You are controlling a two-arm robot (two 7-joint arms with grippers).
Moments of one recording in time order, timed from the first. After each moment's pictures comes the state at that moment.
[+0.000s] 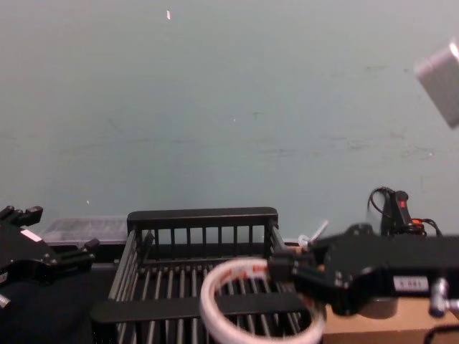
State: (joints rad) left arm -0.20 0.60 0.45 -1.41 -0.25 -0.12 0.03; right arm 0.33 0.55 -0.57 -1.57 0.34 0.11 0.62
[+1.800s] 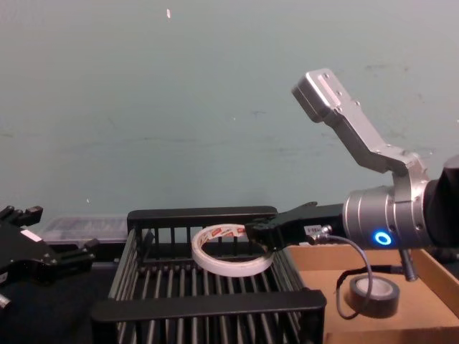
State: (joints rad) left arm -0.20 0.60 0.45 -1.41 -0.25 -0.12 0.03; right arm 0.66 0.19 -0.57 -1.01 0.22 0.23 0.45
